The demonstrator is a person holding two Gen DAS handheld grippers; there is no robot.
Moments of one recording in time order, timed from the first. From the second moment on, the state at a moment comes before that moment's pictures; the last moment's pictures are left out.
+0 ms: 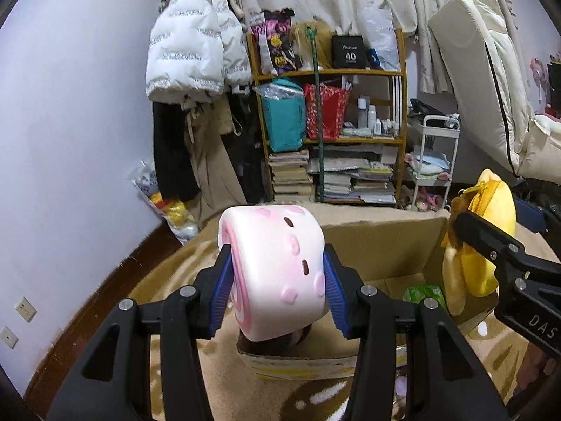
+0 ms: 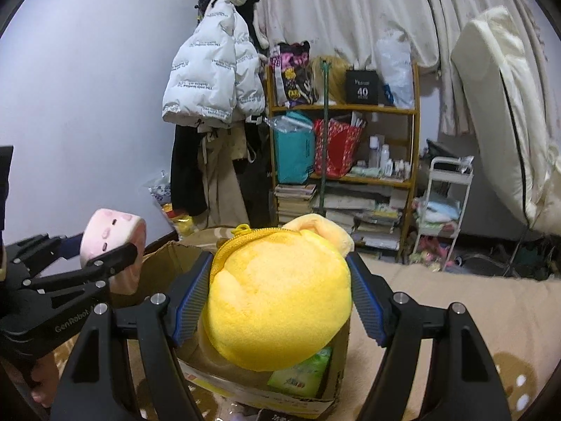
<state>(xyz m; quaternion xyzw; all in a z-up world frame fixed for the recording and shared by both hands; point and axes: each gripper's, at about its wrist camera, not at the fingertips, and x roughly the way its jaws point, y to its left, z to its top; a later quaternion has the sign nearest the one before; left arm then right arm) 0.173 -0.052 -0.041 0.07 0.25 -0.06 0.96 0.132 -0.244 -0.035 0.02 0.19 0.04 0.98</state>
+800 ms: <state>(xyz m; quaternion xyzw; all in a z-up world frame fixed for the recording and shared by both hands) 0.186 -0.058 -0.066 0.09 0.31 -0.08 0.94 0.149 -0.250 -0.062 0.07 0.25 0.07 0.96</state>
